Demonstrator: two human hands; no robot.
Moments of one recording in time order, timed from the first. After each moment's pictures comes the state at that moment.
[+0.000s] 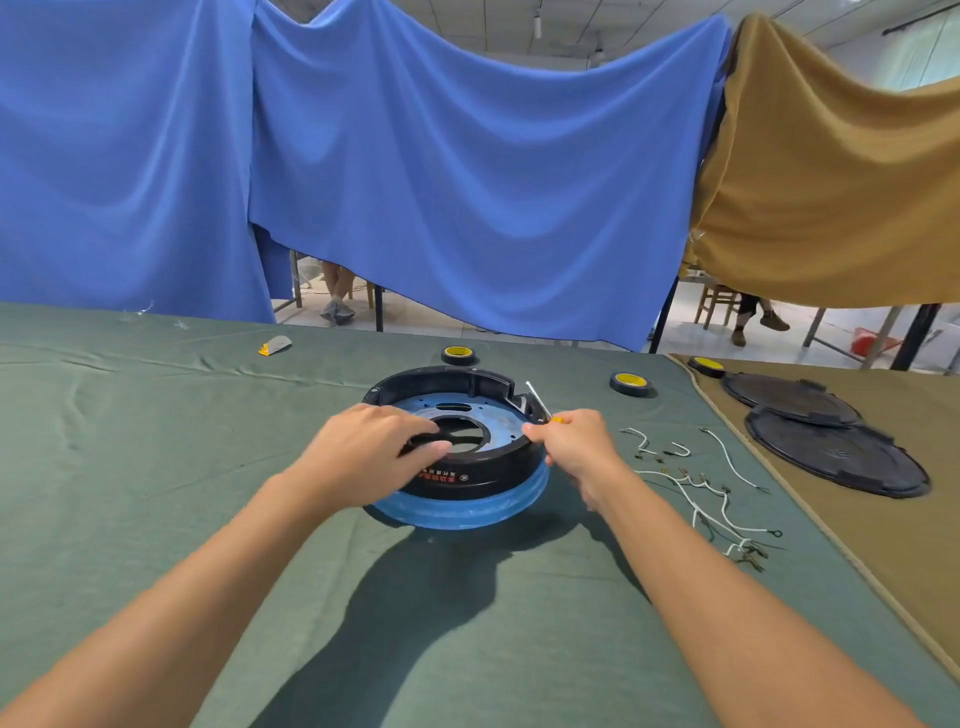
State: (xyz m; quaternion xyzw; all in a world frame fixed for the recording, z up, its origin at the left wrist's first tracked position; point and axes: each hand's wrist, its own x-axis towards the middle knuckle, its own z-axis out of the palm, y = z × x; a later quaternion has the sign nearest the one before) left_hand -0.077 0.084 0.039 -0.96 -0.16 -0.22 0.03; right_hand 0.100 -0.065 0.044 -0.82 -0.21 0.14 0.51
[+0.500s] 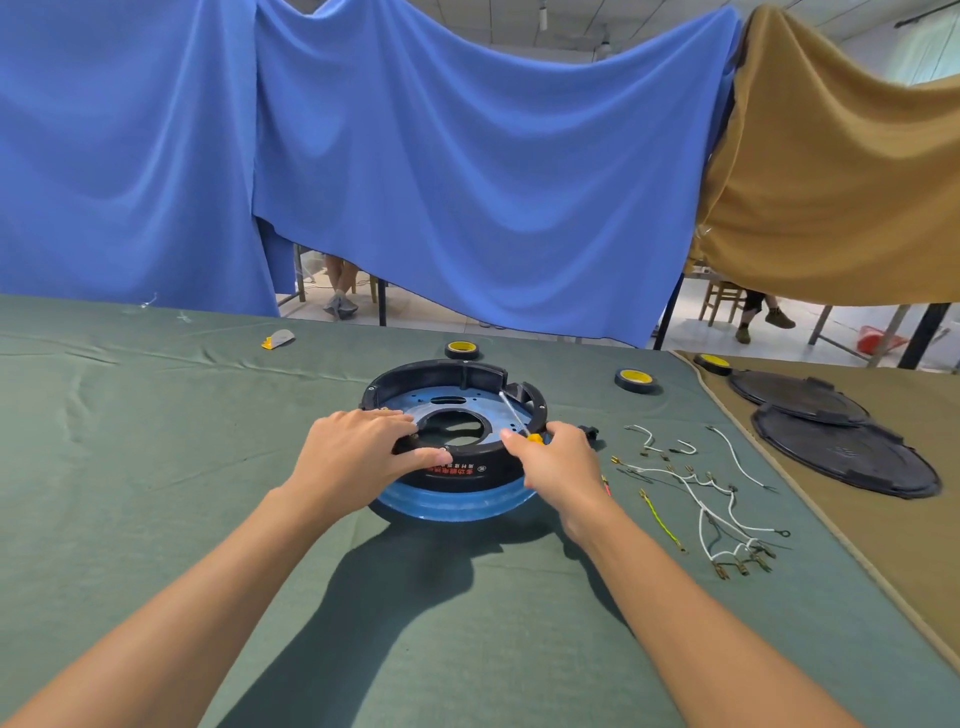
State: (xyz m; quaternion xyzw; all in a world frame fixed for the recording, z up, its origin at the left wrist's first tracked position) left_hand -0.078 0.092 0.022 -0.93 -0.26 -0.23 0.08; right_hand 0.071 -0.065 0.026 -0.81 -0.25 0.14 0.51
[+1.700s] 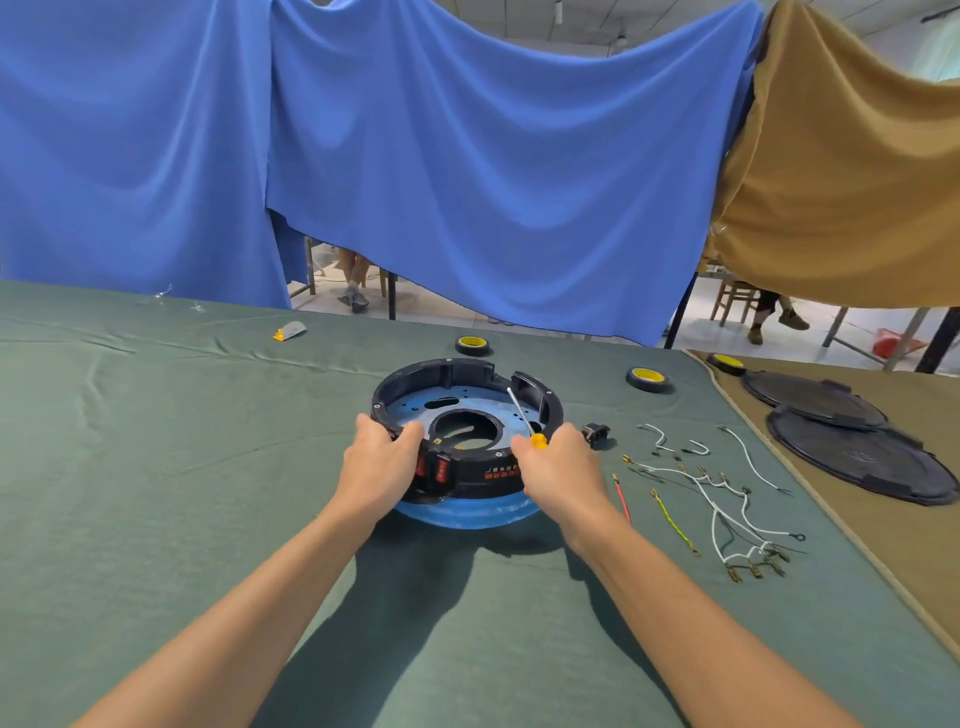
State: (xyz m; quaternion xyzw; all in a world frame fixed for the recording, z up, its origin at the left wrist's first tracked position) left_hand -0.068 0.061 0.009 -0.70 -0.46 -0.30 -0.46; right_hand 0.055 -0.065 0.024 -0.86 -0.25 0.11 0.44
